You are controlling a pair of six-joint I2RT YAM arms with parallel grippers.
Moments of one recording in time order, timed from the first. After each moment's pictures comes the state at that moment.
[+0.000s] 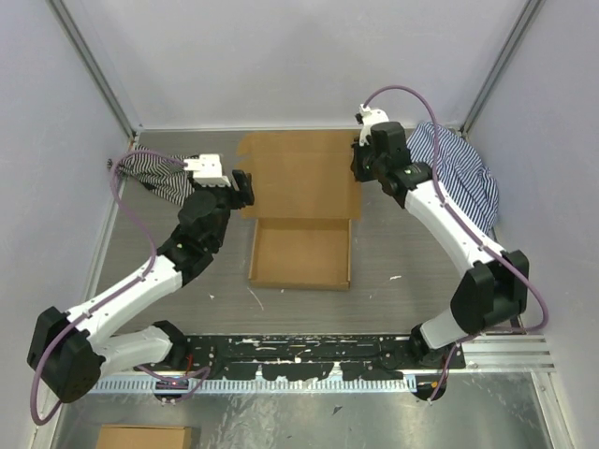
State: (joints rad) left arm -0.67 1.11 0.72 0.39 -0.52 -0.17; right arm 0.35 1.54 1.37 -0.41 -0.01 0.11
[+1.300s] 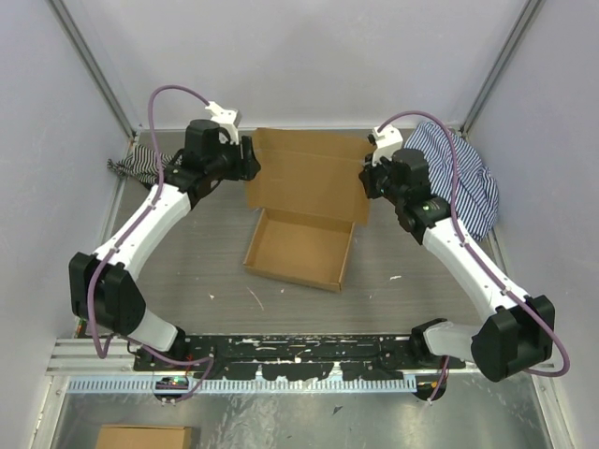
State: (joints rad) left arm -0.38 1.51 1.35 -0.32 0.10 -0.20; right arm 0.35 1.23 1.04 -0.16 -0.05 -0.01
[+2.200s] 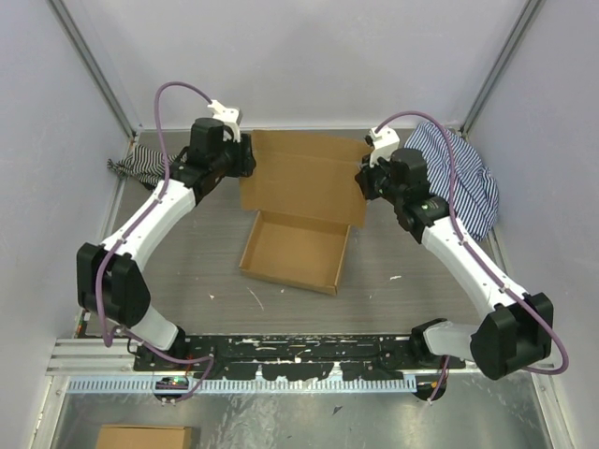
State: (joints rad) left arm -0.38 1.57 1.36 -0.31 0.01 -0.17; right arm 0.35 1.24 1.04 -0.17 -0.10 -0.01
